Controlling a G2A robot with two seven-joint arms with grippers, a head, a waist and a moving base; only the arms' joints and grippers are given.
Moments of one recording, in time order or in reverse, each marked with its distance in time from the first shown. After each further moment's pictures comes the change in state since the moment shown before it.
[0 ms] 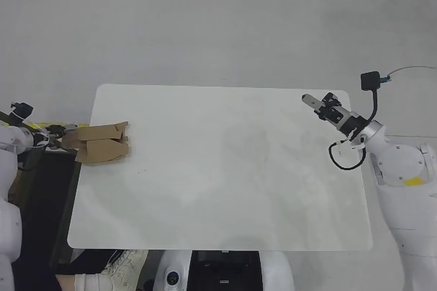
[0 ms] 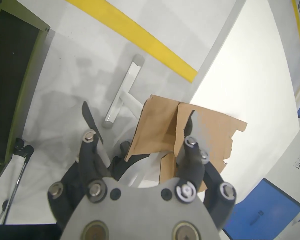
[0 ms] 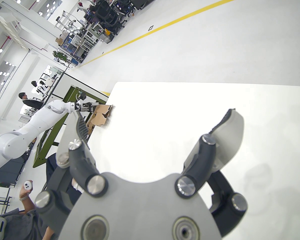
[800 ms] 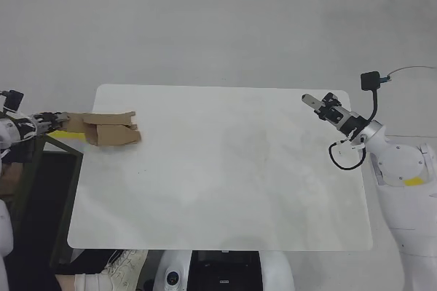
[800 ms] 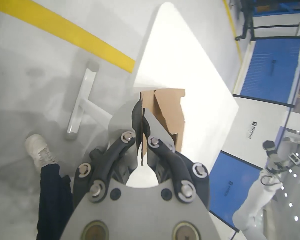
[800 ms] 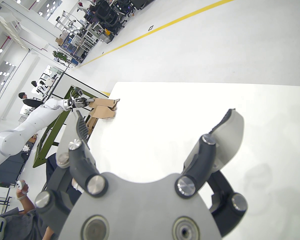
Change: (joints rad) left arm -0.064 0.030 -0.112 0.047 -0.281 -0.195 -0.196; right arm 0.000 0.000 0.000 0.000 0.000 0.000 0.000
